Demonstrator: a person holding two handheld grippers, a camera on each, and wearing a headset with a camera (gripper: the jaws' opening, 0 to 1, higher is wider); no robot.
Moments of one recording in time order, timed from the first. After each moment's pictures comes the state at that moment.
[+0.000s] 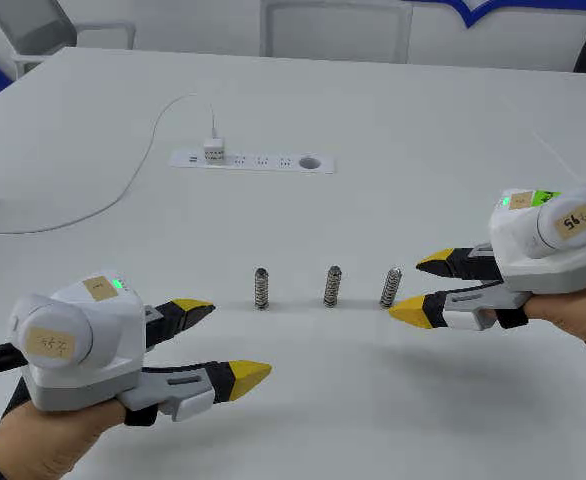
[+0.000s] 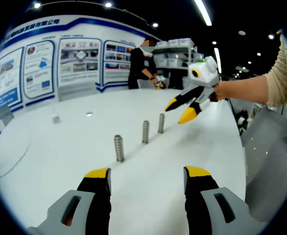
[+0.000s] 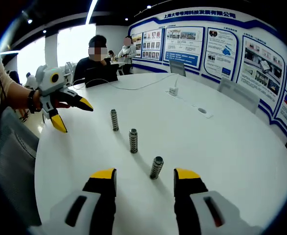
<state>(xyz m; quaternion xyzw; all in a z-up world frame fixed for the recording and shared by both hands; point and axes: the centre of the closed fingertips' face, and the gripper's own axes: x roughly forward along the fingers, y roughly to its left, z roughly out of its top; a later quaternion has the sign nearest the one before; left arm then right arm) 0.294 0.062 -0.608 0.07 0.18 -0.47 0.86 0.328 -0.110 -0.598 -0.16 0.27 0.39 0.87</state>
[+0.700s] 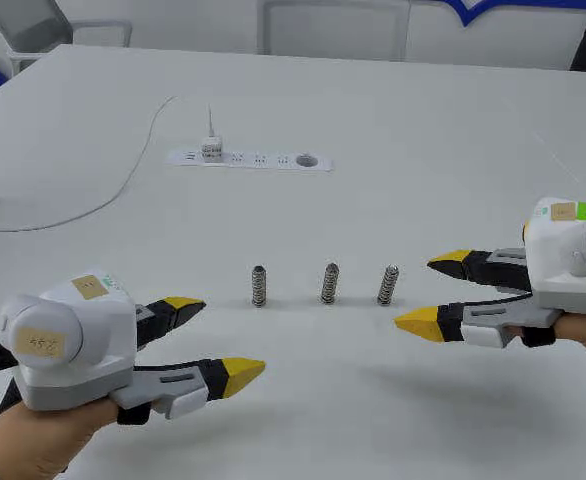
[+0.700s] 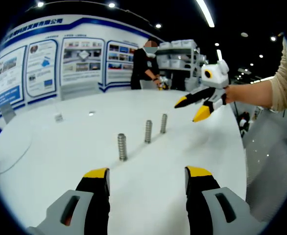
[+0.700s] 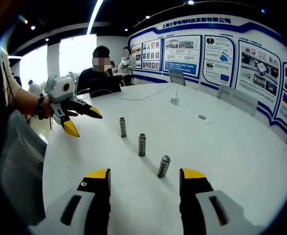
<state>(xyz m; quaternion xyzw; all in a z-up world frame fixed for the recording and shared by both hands) 0.295 0.066 -0.609 0.06 0.18 -0.46 0.87 0.306 -0.111 -0.585 -0.13 0.23 0.40 0.88</state>
